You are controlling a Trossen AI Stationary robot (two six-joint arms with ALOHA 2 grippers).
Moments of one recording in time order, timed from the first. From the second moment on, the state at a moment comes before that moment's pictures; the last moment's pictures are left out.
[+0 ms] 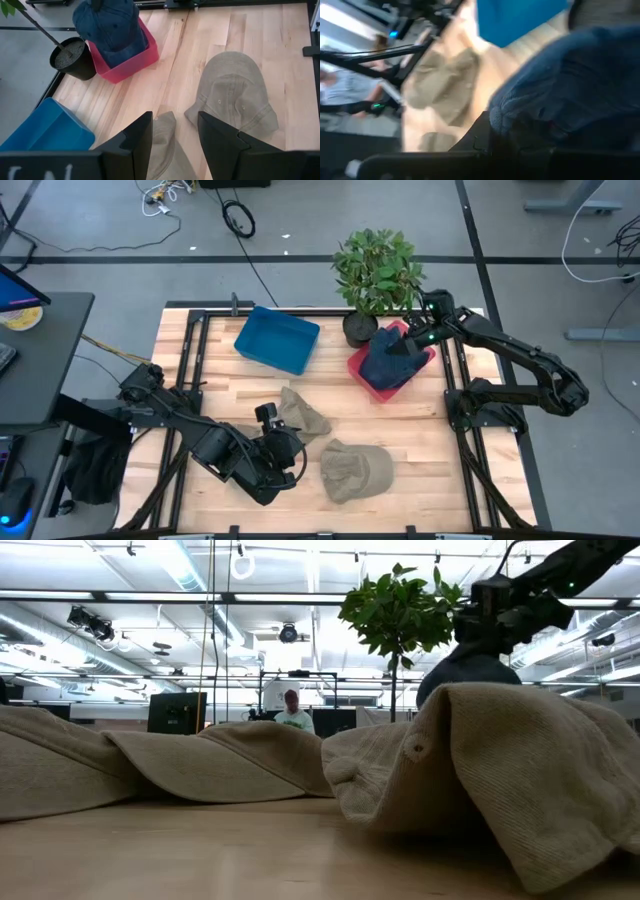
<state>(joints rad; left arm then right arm) -0.63 1.77 1.86 -1.13 -0.79 -0.62 -0.87 1.07 0.73 -0.49 -0.83 0.21</state>
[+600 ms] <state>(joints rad) -0.63 1.77 1.86 -1.11 -0.79 -0.62 -0.87 1.07 0.69 -0.44 -0.58 0.09</state>
